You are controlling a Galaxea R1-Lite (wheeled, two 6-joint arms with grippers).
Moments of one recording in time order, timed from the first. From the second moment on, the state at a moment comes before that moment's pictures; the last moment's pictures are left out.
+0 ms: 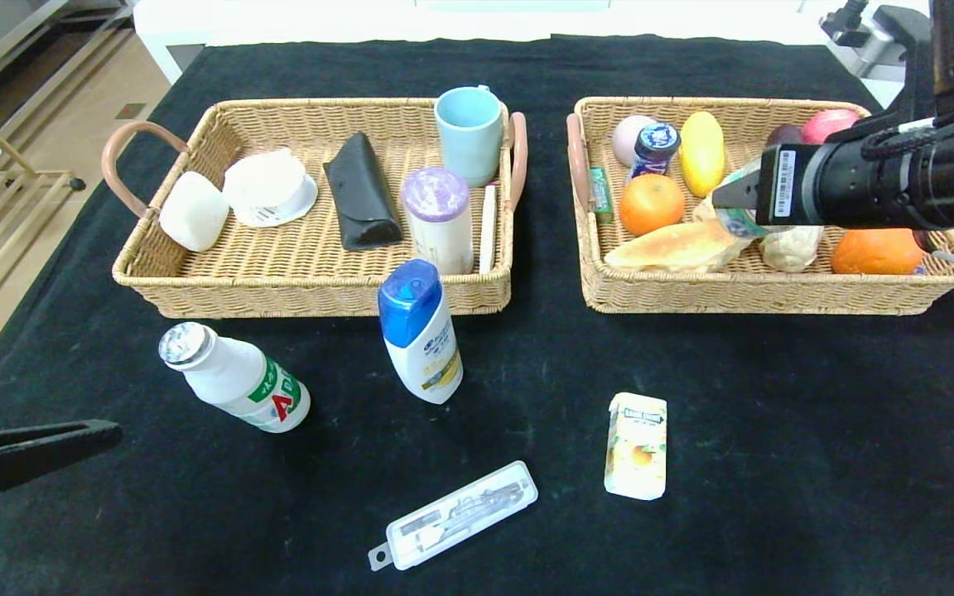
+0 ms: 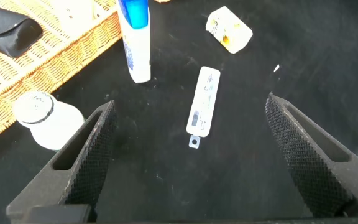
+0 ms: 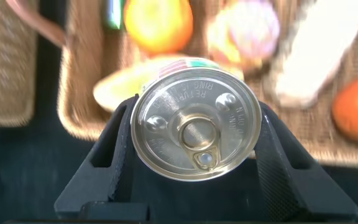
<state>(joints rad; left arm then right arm) -0.44 0.76 -0.62 0.00 -0.35 0.30 0.48 1.67 -1.65 0.33 -0.34 0.20</state>
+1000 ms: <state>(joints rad) -0.44 0.75 -0.62 0.00 -0.35 0.30 0.45 1.78 -1.68 0.14 -0.34 0.11</state>
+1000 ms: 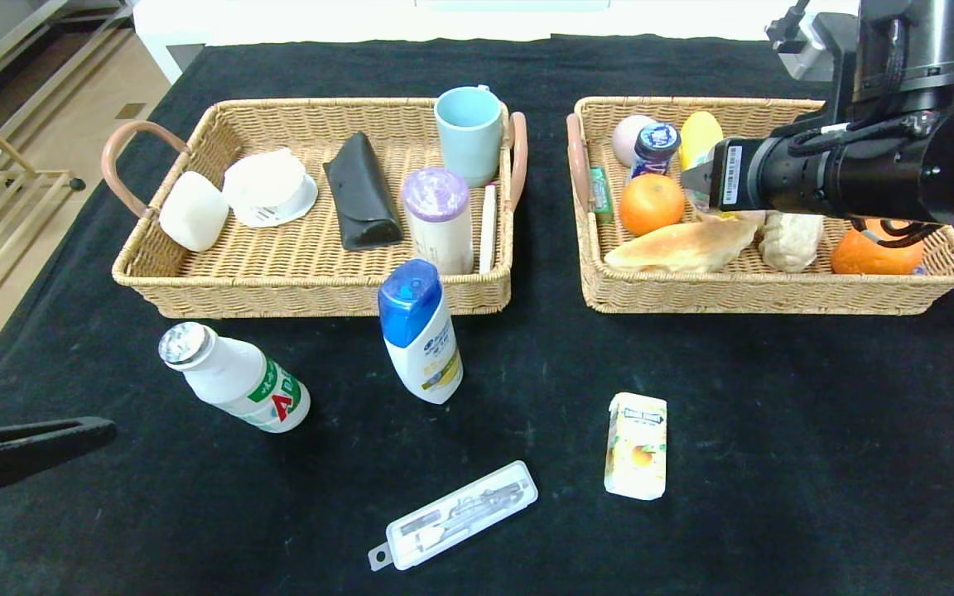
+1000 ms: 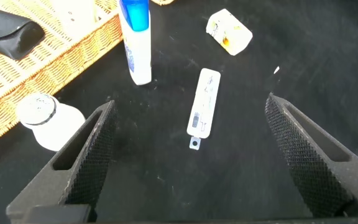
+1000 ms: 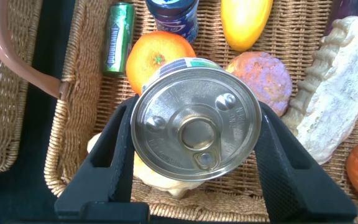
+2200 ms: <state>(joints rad) -0.44 0.75 -0.62 0.00 -0.35 0.31 0.59 1.66 -1.59 0.42 -0.40 0.28</state>
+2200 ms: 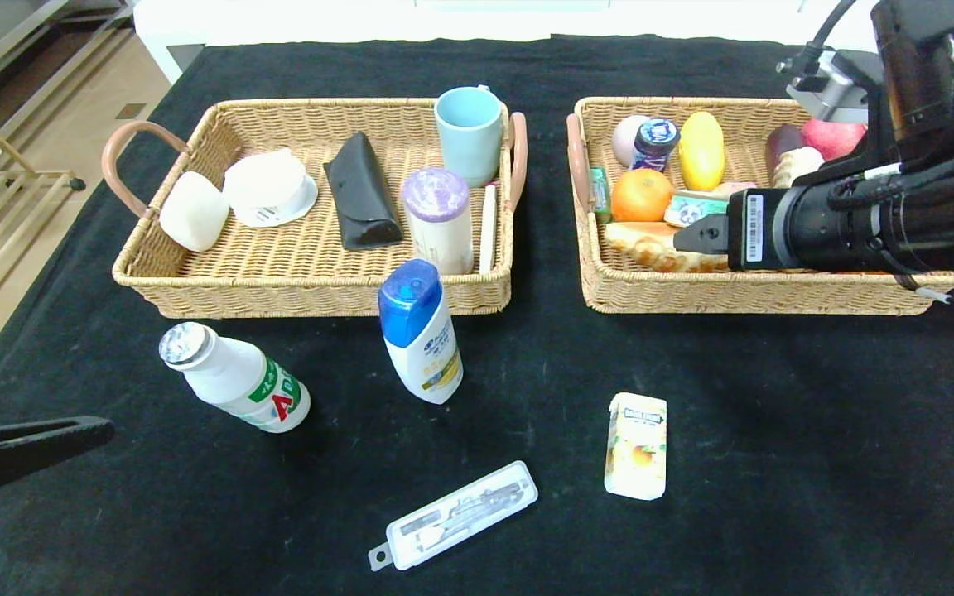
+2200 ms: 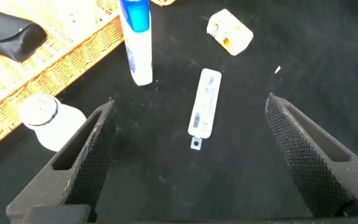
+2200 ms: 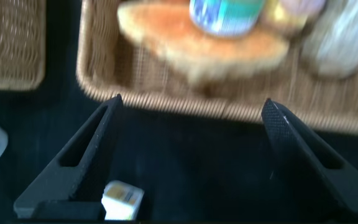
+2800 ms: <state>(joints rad) -0.44 0.73 -0.62 0.00 -0.35 0.32 0.85 1.70 -1.55 0.67 -0.48 0.65</state>
